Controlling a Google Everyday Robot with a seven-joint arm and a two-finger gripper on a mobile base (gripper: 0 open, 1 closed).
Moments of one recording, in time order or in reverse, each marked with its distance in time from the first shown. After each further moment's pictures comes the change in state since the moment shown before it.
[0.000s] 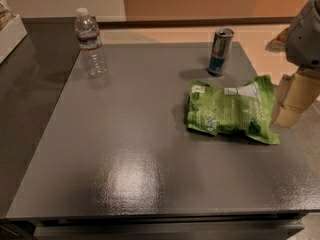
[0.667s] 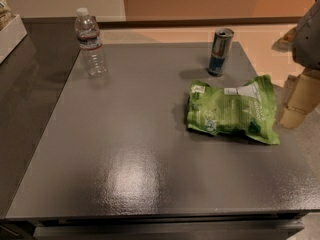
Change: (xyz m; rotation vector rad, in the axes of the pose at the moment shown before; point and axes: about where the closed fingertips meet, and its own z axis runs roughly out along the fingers) arm 0.004 0.003 -0.005 0.018 -0.001 0.025
